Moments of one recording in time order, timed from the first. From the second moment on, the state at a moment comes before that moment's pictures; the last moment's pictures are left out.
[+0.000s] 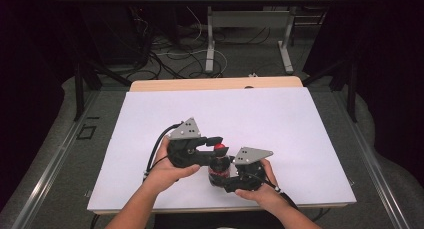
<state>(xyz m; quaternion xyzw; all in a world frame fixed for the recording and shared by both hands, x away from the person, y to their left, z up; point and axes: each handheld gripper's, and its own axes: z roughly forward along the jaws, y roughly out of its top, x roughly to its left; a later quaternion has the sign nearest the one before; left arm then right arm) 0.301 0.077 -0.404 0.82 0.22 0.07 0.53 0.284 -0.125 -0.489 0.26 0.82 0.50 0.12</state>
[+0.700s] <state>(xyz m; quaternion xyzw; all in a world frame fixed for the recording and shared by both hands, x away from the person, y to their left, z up) 0.282 0.054 -0.403 0.77 0.30 0.16 0.54 0.289 -0.135 -0.488 0.30 0.80 0.50 0.13</state>
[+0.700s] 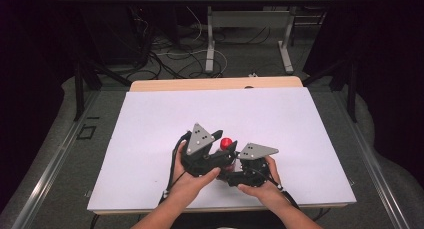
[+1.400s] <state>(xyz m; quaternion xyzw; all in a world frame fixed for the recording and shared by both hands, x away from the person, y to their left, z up) 0.320 0.088 -0.404 0.83 0.10 0.02 0.55 0.281 -0.126 -0.486 0.25 0.82 0.50 0.11</state>
